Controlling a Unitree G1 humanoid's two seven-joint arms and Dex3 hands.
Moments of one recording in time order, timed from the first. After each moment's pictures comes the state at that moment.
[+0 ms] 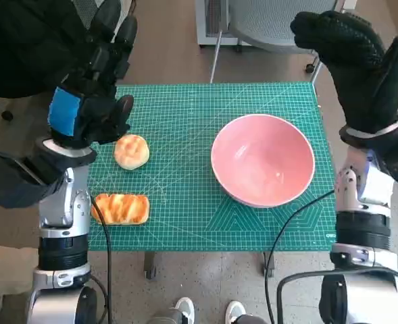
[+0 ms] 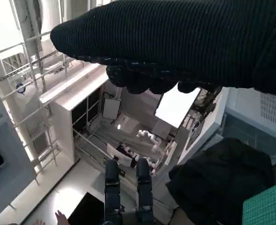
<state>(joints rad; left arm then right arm) -0.66 0.29 0.18 0.19 -0.29 -0.28 -0.42 -0.94 -0.26 -0.24 0.67 0.37 -0.61 0.69</state>
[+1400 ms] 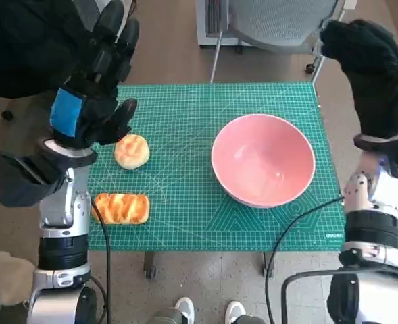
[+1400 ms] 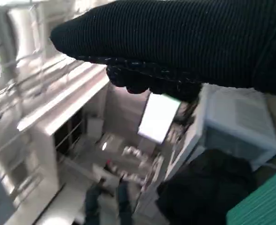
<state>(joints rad) -0.66 0.28 0.18 0.21 -0.29 -0.27 -0.44 -0.97 -0.33 -0.32 1.02 0.36 -0.71 0.67</state>
